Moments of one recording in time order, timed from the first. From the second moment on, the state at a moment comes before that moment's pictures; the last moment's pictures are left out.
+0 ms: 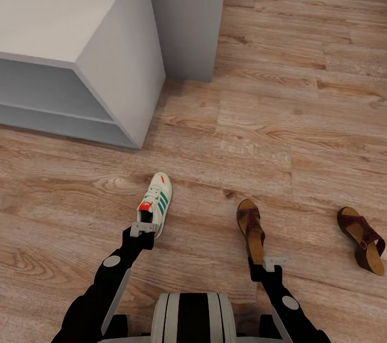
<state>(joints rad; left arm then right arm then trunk) -0.35 -0.03 -0.12 -1.27 -0.02 0.34 -0.01 -0.36 -0.01 -0.02 -0.73 -0.01 -0.15 0.00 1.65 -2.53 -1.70</state>
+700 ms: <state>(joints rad) -0.35 -0.03 -0.12 -1.27 -0.02 0.34 -0.01 -0.36 -0.01 -0.02 -0.73 -0.01 -0.15 0.00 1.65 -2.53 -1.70</state>
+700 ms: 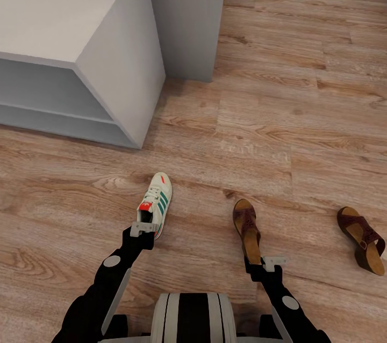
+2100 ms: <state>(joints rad) -0.35 -0.06 -0.12 -1.24 -0.02 0.33 0.00 -0.36 -0.01 -0.01 -0.80 0.00 -0.13 0.00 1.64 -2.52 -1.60</state>
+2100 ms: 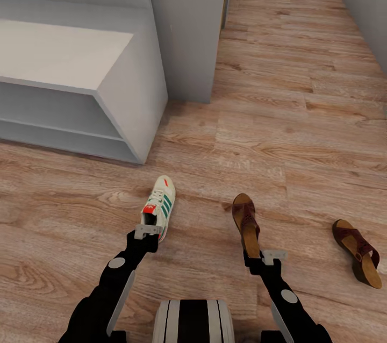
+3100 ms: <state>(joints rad) -0.35 -0.08 -0.12 -1.24 -0.02 0.33 -0.01 -0.36 -0.02 -0.02 -0.87 0.00 0.10 0.00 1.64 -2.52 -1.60</state>
